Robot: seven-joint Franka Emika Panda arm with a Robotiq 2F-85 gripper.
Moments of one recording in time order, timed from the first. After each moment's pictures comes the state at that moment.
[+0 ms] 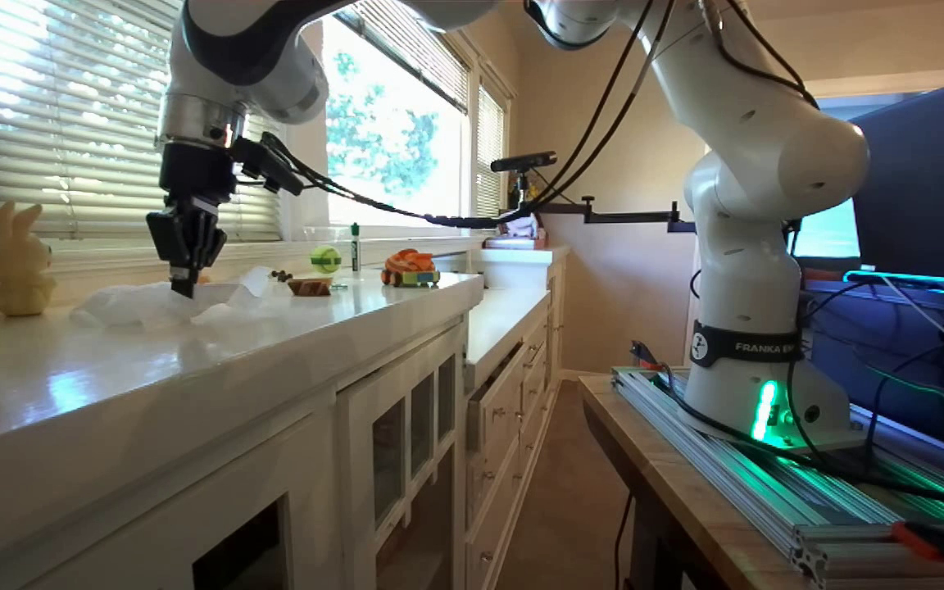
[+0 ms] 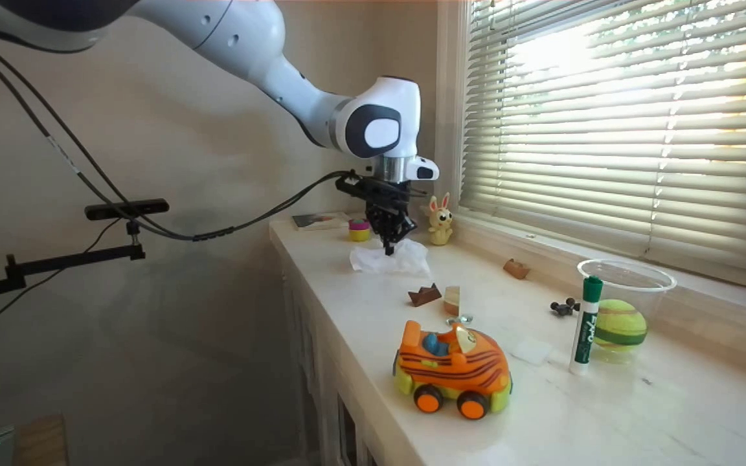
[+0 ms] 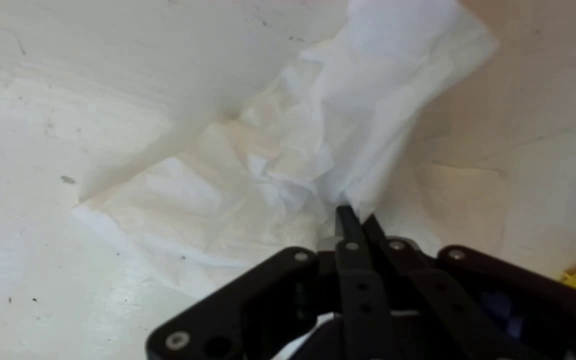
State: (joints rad) arm -0.06 0.50 0.08 -1.59 0.15 2.21 -0.11
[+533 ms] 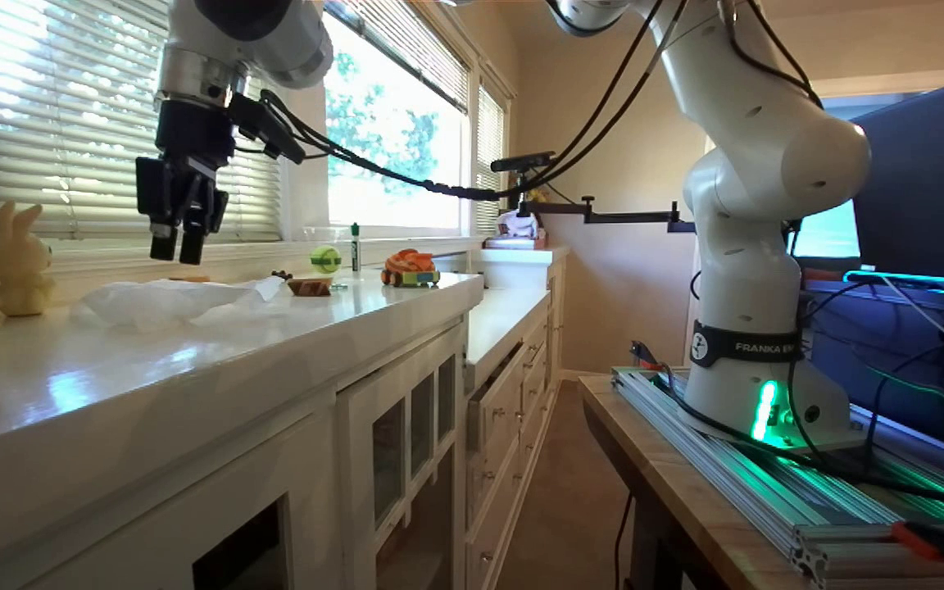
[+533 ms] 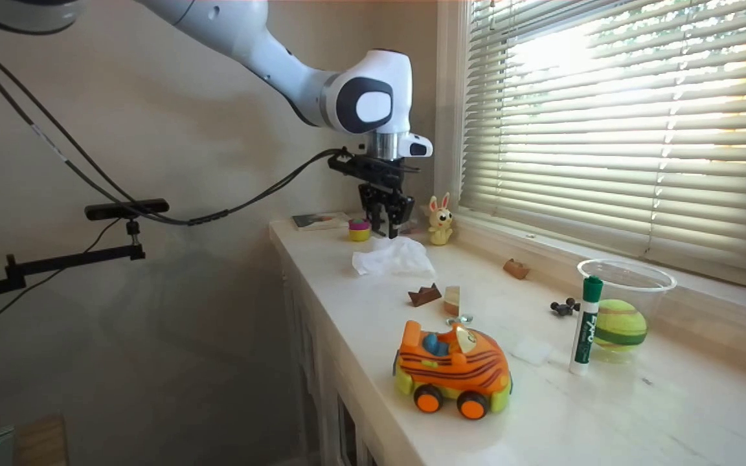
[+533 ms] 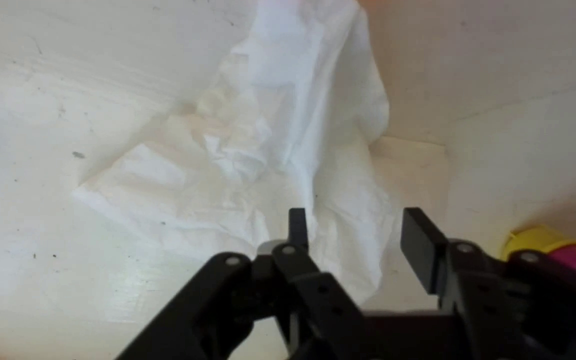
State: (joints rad) arm -0.04 0.43 0.07 -1.59 0.14 2.18 -0.06
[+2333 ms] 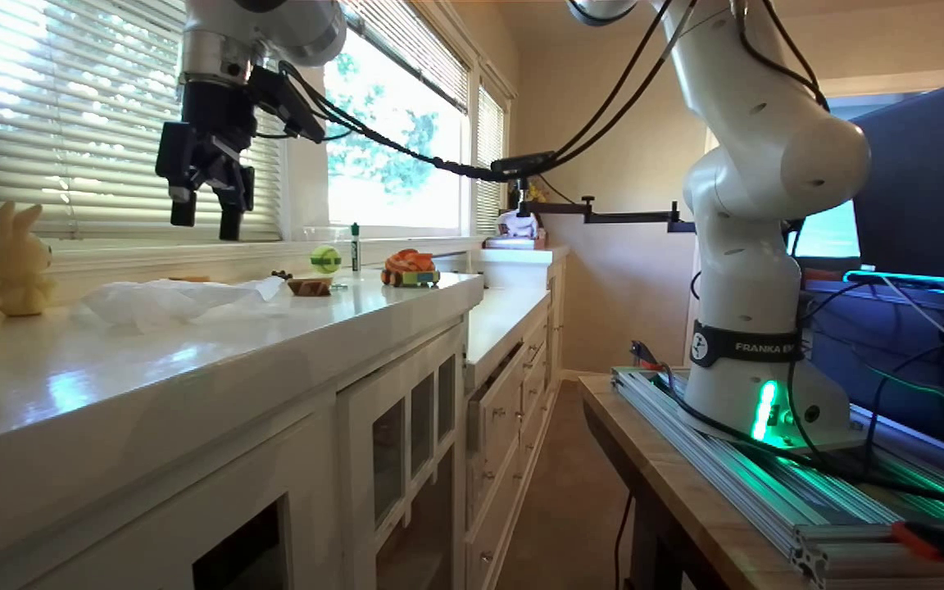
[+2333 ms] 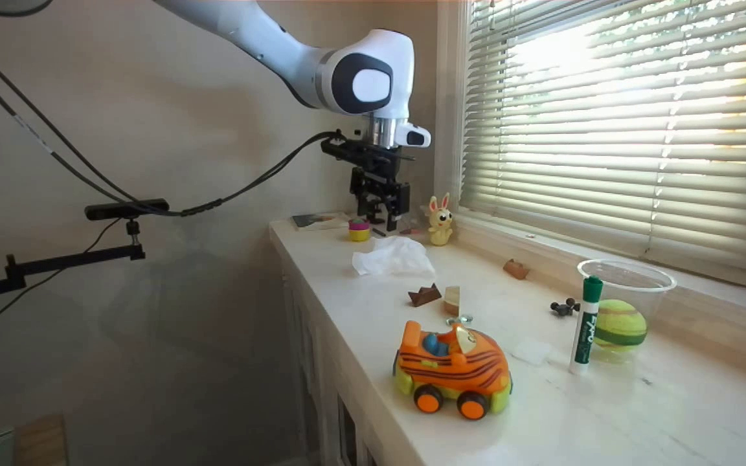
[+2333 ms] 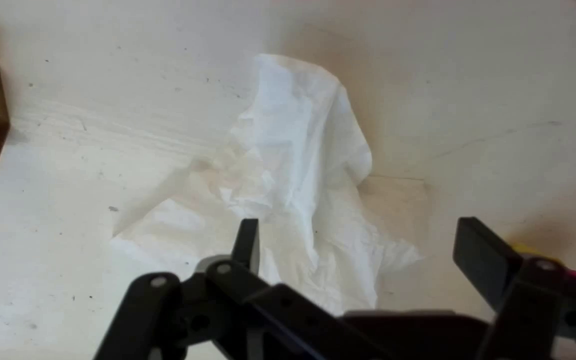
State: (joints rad) arm -0.05 0.36 0.05 -1.62 0.18 2.06 -0.04
